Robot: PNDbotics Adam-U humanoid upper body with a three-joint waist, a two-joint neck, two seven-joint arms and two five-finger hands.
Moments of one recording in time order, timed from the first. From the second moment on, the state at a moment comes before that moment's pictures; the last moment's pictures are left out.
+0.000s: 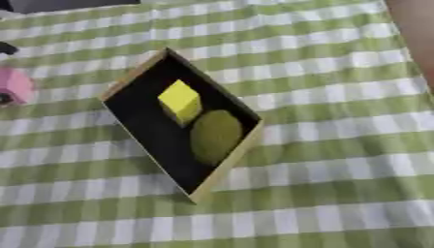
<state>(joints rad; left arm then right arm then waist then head) -0.84 0.84 -0.04 -1.03 -0.65 -0.17 -0.51 -0.20 -0.31 -0.16 -1.99 -0.17 -0.39 -0.01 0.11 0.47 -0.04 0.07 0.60</state>
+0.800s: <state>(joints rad) -0.85 0.82 -0.04 -1.01 -0.64 -0.16 -0.53 -0.21 -0.30 -0.16 -1.99 -0.16 -0.38 0.00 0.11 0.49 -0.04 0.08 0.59</state>
